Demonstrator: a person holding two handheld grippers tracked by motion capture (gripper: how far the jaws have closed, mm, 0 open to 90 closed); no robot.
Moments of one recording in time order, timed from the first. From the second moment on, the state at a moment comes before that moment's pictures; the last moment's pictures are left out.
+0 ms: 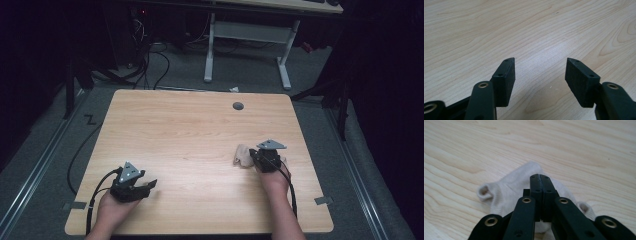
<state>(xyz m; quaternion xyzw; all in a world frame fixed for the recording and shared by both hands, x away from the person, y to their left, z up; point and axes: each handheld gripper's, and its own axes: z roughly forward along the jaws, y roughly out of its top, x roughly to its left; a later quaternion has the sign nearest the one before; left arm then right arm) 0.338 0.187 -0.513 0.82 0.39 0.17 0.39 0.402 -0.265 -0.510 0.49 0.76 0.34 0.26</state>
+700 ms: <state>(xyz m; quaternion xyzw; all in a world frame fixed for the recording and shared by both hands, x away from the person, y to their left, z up) 0.337 0.183 -0.513 0.82 0.38 0.16 0.39 0.396 -0.235 -0.524 0.45 0.80 0.31 0.23</state>
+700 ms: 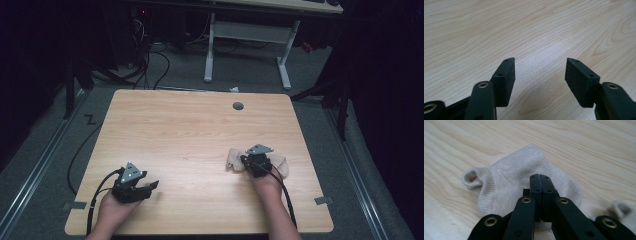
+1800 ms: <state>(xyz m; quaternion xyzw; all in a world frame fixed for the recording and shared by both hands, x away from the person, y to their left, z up) 0.347 0.137 -0.505 0.82 0.36 0.13 0.42 0.316 -0.146 -0.501 0.30 0.86 0.37 0.19</state>
